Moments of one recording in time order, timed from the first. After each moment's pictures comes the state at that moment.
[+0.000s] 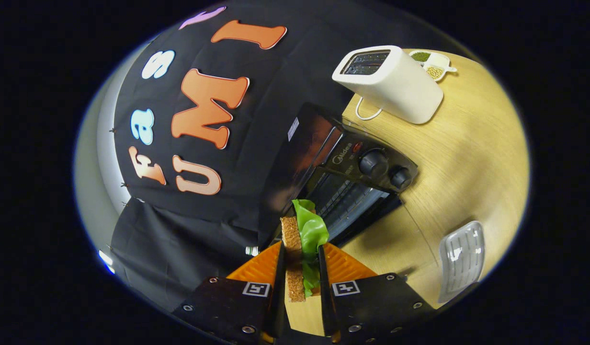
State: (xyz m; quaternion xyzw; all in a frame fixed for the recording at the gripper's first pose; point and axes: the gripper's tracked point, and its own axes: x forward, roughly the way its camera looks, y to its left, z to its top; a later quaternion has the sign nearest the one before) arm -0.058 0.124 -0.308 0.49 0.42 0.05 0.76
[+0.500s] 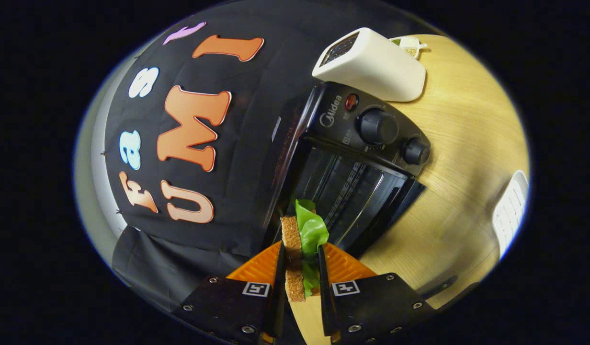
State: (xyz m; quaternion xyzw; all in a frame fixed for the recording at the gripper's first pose) arm -0.030 0.165 -0.349 0.55 0.36 -0.02 0.75
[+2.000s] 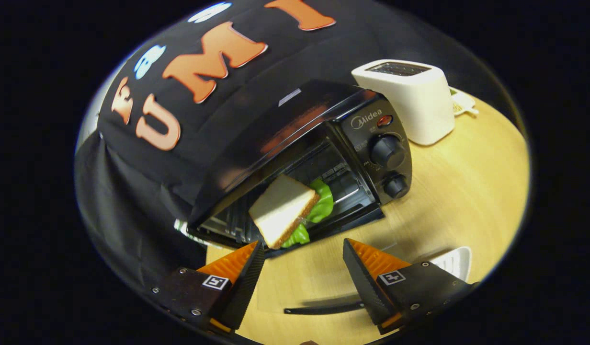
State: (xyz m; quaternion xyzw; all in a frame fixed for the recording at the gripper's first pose) arm -0.087 0.129 -0.374 0.24 0.48 0.04 0.84
